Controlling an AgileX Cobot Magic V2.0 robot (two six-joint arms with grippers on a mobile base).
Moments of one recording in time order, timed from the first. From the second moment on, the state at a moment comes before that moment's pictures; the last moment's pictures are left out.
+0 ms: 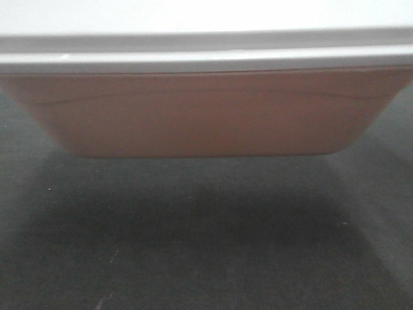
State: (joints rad) left arm 0.00 1.11 -0.91 -1.20 1.04 0.79; right arm -0.12 1.13 -1.03 0.99 1.18 -0.56
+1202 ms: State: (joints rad) left arm 0.01 1.06 -0.91 -1.21 1.06 0.83; right arm -0.12 1.08 -1.03 1.04 1.16 -0.61
